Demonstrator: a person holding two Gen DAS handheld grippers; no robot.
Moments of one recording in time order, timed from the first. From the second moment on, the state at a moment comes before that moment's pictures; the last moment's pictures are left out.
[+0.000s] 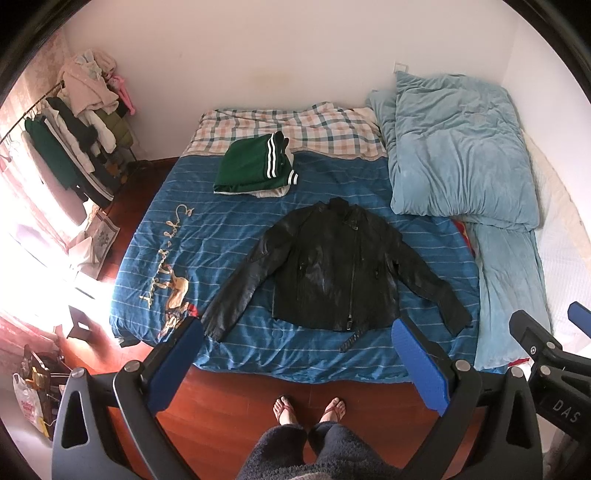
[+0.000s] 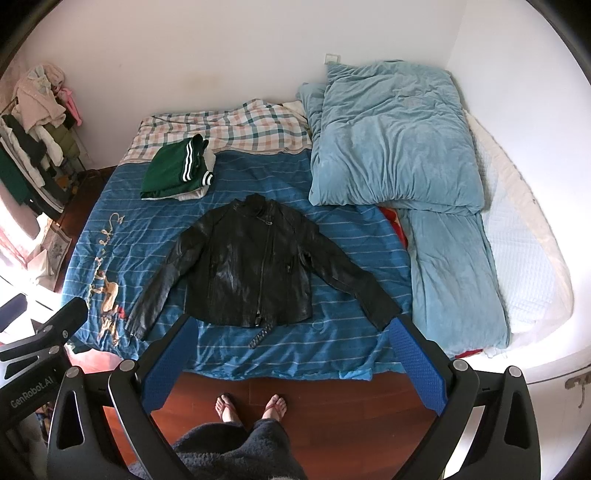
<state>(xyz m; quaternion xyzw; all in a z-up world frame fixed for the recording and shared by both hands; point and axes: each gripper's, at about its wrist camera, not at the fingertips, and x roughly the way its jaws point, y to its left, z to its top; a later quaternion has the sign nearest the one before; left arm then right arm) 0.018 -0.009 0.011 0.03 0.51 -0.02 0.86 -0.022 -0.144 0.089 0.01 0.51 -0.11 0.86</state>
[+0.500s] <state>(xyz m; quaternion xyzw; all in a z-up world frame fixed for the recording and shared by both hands) 0.017 -0.006 0.011 0.03 0.51 -0.02 0.86 -0.018 -0.145 0.085 0.01 0.51 -0.11 0.85</state>
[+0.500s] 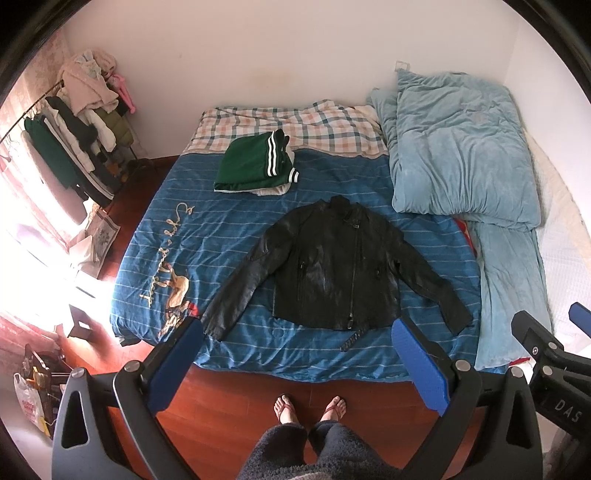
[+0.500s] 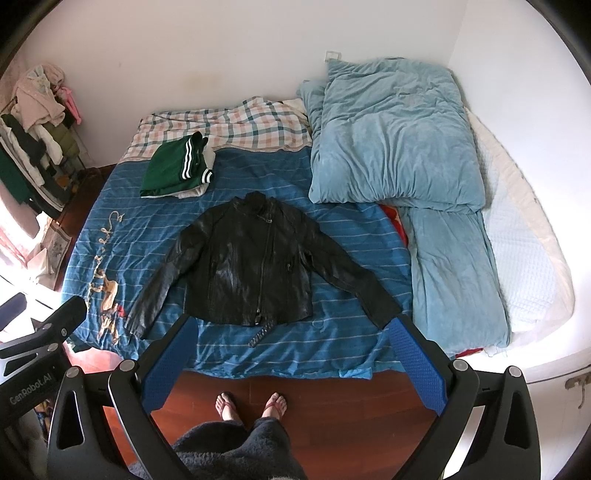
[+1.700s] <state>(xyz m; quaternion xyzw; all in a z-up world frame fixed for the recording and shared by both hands) 0.025 -0.007 0.011 0.03 0.51 -0.02 0.86 -0.012 -0.140 0.080 0.01 0.51 -0.11 0.85</state>
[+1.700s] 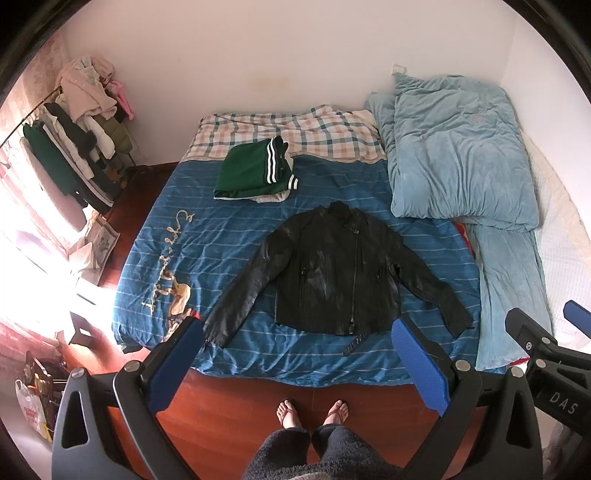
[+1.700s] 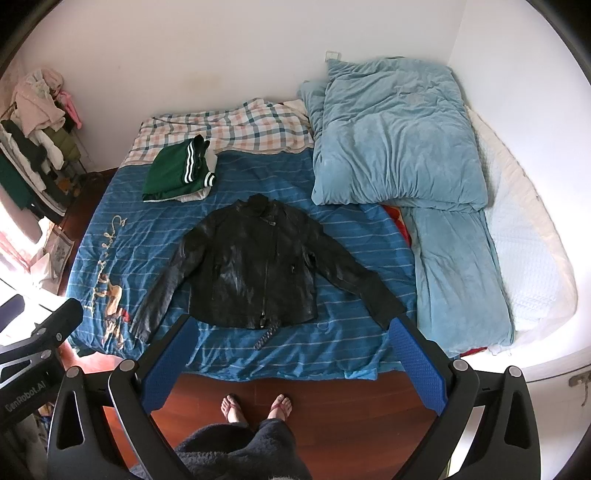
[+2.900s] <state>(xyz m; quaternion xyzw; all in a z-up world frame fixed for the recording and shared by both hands) 0.274 -0.130 -0.328 0.13 0.56 0.05 0.82 0.071 -0.484 -0.401 0.52 0.46 -0.29 0.66</state>
